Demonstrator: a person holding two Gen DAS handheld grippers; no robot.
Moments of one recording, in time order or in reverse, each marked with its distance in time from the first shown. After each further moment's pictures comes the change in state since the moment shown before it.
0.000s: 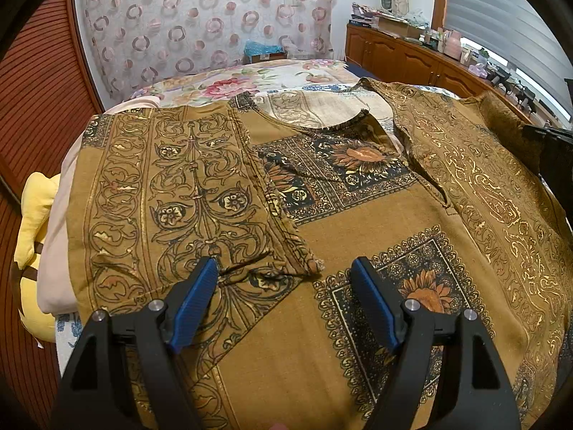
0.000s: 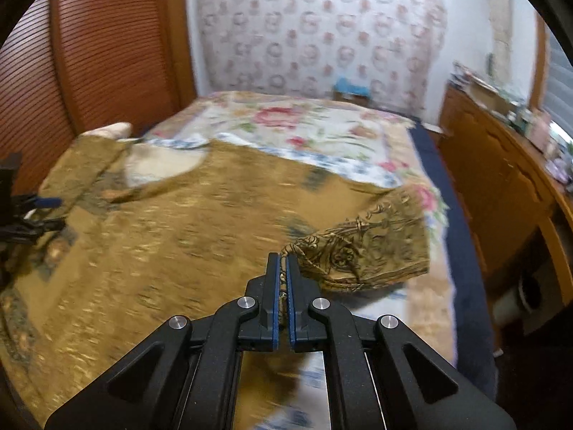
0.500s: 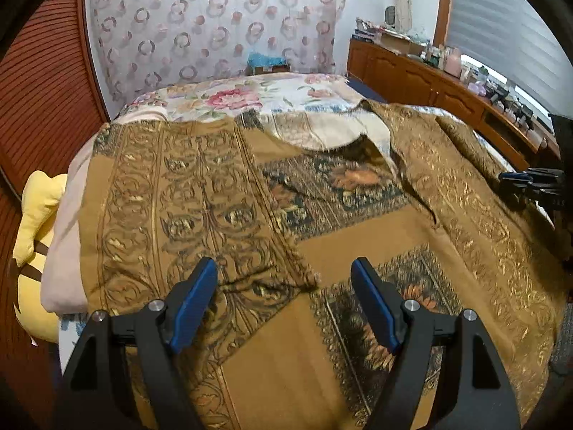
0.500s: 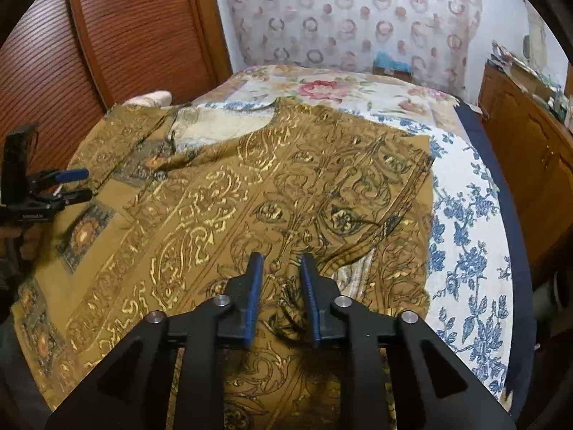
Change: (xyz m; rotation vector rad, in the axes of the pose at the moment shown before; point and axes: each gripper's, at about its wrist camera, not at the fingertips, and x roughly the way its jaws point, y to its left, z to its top) left arm -0.015 0.004 0.006 -0.039 -0.060 -0.012; right arm 0.042 0.047 -0.011 0.018 0.086 0.127
